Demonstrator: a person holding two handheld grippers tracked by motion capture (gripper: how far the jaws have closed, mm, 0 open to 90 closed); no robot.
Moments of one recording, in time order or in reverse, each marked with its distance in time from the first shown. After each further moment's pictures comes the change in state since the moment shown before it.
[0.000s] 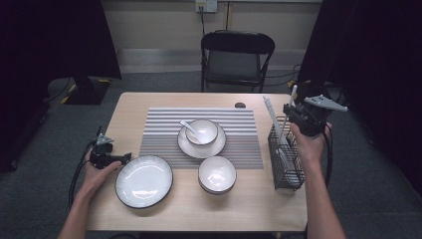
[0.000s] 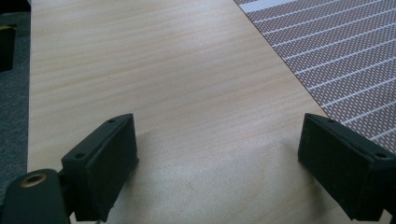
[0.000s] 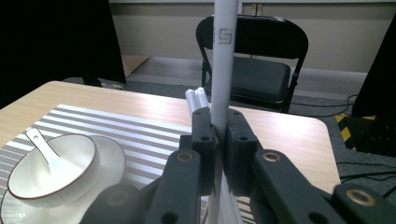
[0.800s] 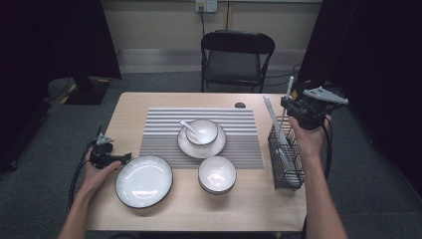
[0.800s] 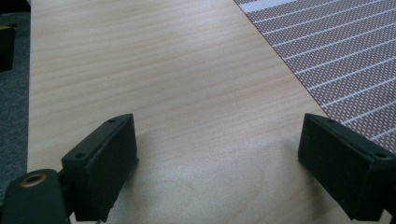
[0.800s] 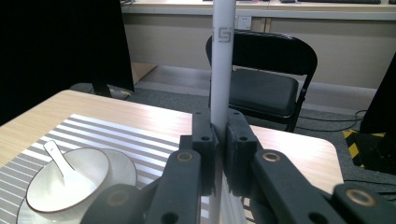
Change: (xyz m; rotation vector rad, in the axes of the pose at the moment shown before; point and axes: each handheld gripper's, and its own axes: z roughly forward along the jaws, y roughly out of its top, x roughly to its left) left arm 0.000 0.000 0.000 -0.001 -0.001 0.000; right arm 0.009 0.021 -0.002 -0.031 0.033 -0.029
